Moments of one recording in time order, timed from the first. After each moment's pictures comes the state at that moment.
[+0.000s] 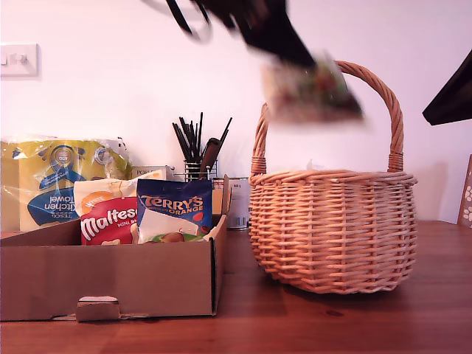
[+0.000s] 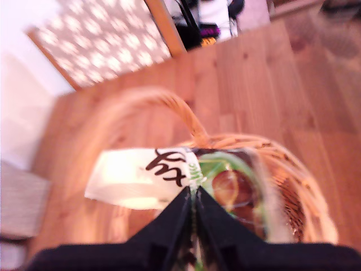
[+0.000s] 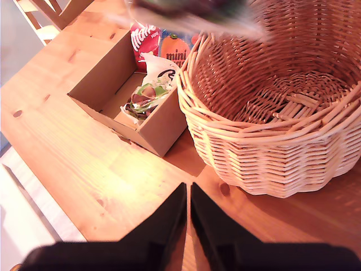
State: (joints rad) left arm -0.74 1.79 1.59 -0.46 0.44 0.76; right arm 0.22 0.68 0.50 -0.46 -0.59 0.00
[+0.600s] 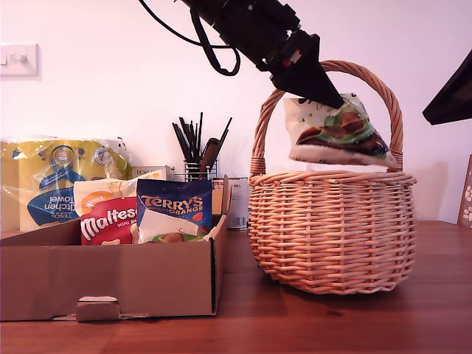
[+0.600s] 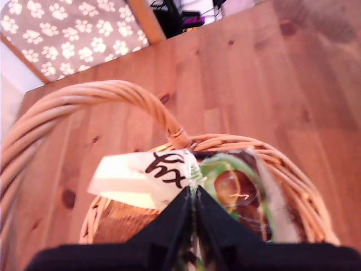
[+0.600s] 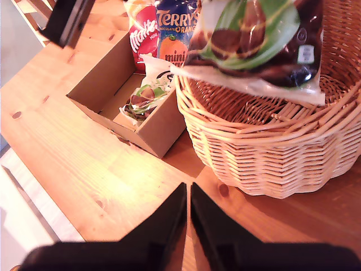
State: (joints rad) left arm -0.78 1.86 1.59 -0.40 0.38 0.76; right arm 0.22 0.68 0.50 -0.46 -0.59 0.00
